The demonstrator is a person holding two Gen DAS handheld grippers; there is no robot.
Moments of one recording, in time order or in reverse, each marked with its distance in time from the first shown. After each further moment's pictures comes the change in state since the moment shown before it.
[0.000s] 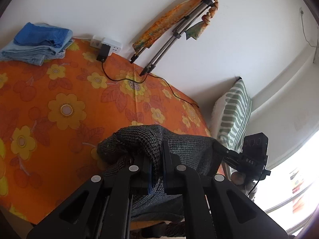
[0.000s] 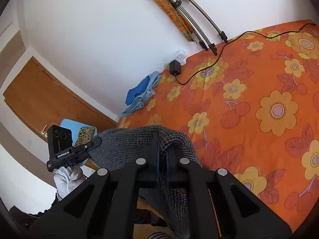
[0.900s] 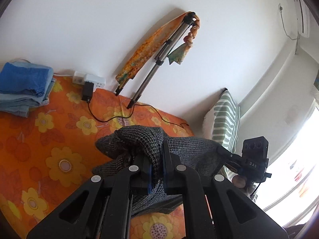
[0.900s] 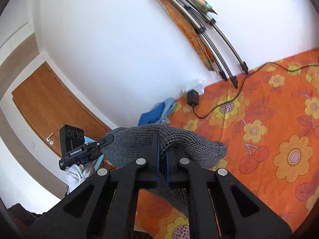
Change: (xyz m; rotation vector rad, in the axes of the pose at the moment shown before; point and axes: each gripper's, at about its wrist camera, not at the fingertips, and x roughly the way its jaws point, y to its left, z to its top) left arm -0.024 -0.008 0.057 0.144 -0.121 -0.102; right arm 0.004 0.048 0.049 -0.093 -0.157 0.084
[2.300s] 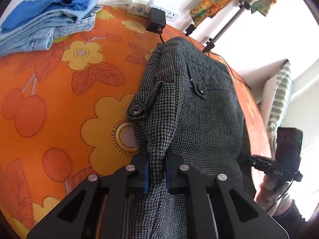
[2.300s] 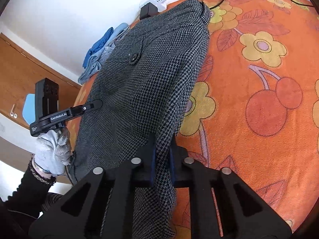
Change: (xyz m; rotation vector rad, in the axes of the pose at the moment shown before) left arm 0.103 0.154 -0.050 -0.120 0.350 0.290; right arm 0.163 -0.090 -0.099 0.077 0.457 -0.237
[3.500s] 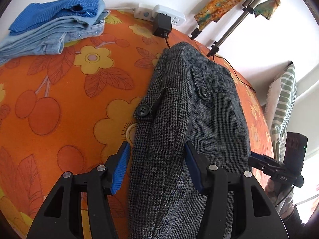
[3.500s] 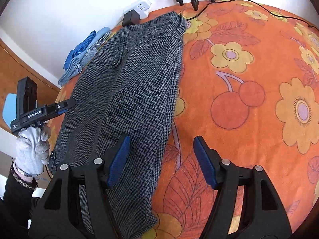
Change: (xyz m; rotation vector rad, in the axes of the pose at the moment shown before) left arm -0.010 -0.002 -0.001 0.005 -0.005 0.058; right arm -0.017 0.004 -0.009 -0.019 -0.039 -0.215
